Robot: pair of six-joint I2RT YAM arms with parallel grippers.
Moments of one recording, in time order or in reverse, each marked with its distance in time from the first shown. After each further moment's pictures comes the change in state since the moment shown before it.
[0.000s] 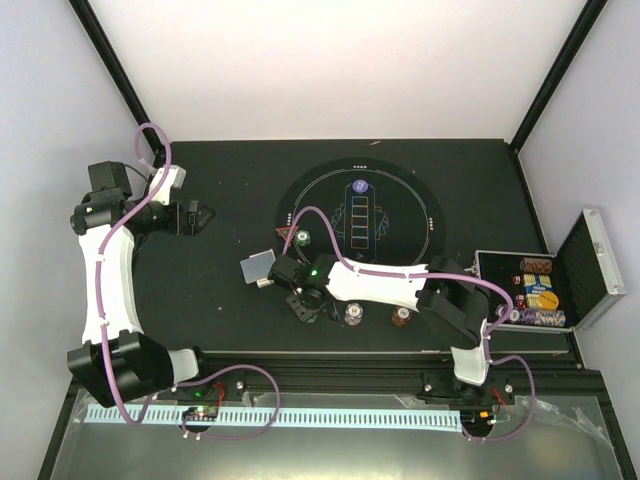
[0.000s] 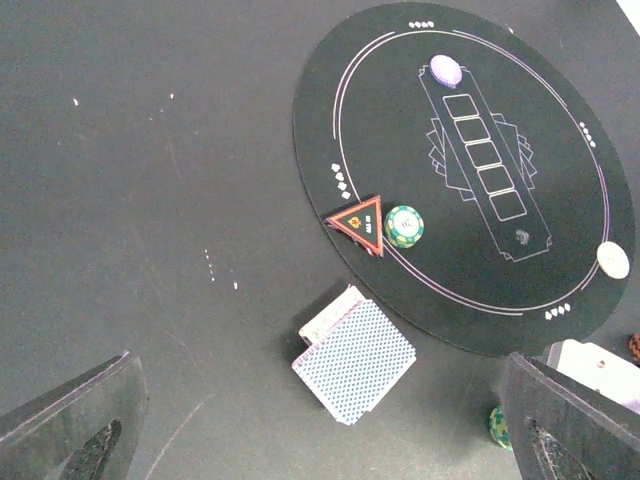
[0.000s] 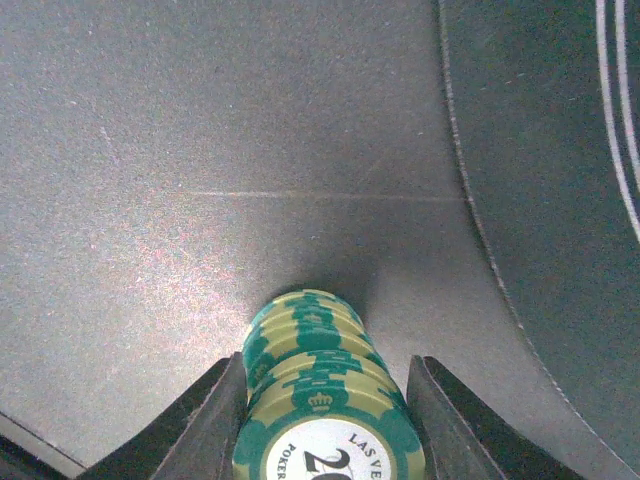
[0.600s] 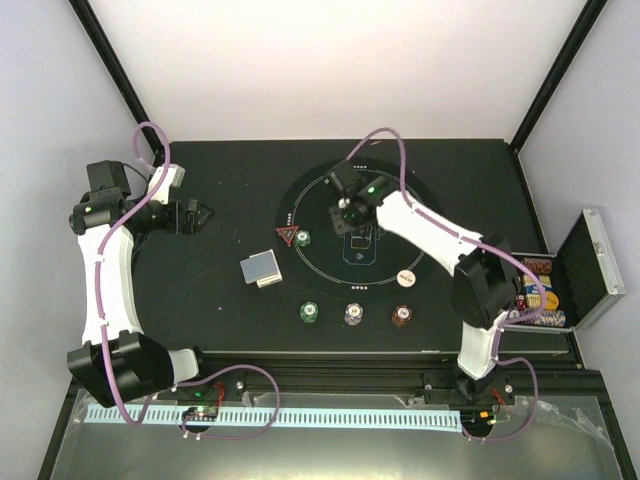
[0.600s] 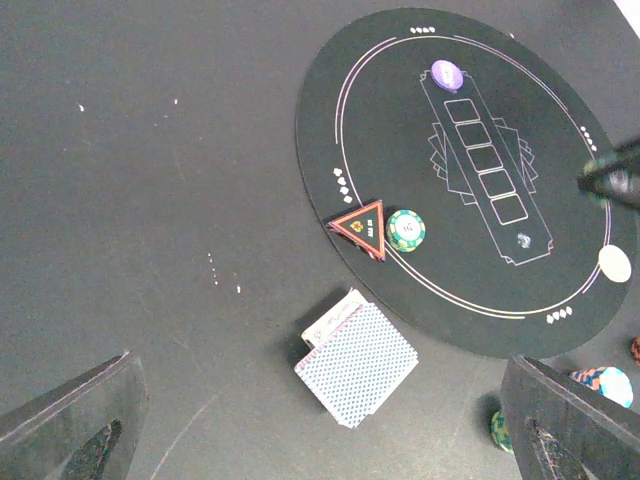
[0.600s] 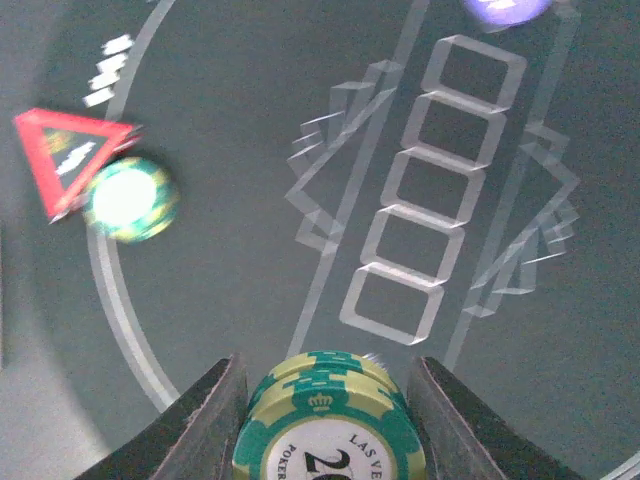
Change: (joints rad) left arm 0.003 0.000 0.013 0.000 0.000 -0.001; right arm -0.402 -0.087 0.223 -0.101 0.049 -0.115
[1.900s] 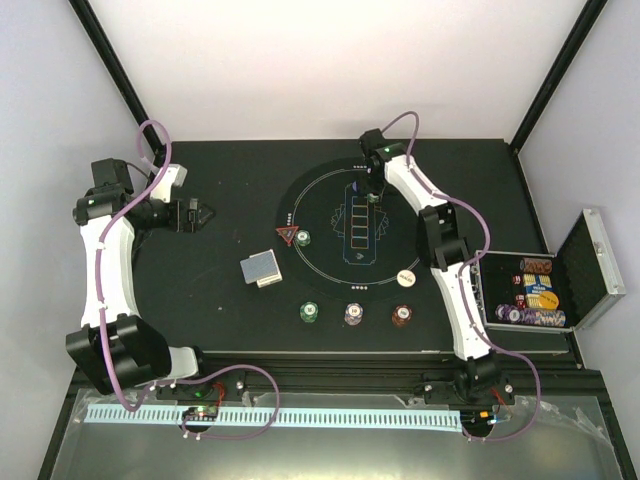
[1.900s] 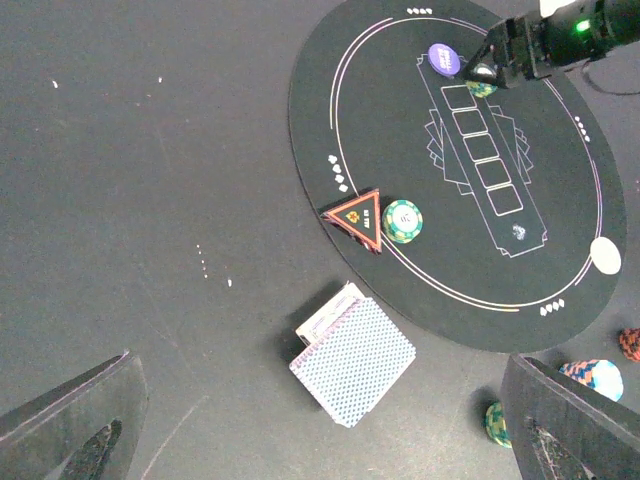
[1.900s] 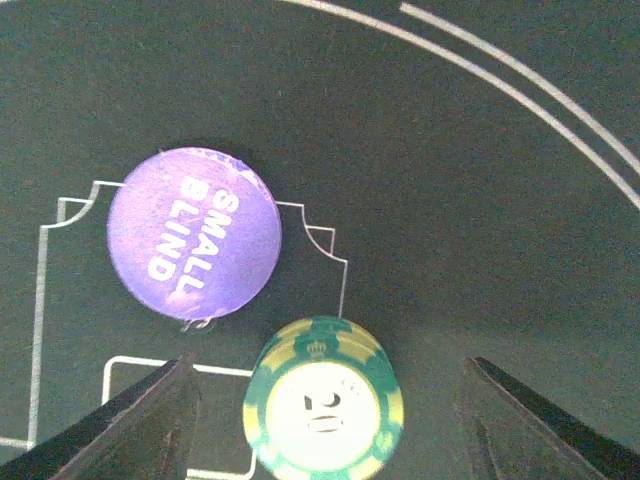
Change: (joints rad) left arm 0.004 0.068 0.003 -0.003 0.022 0.014; right arm -0.389 0.729 0.728 -0.092 -0.048 -0.080
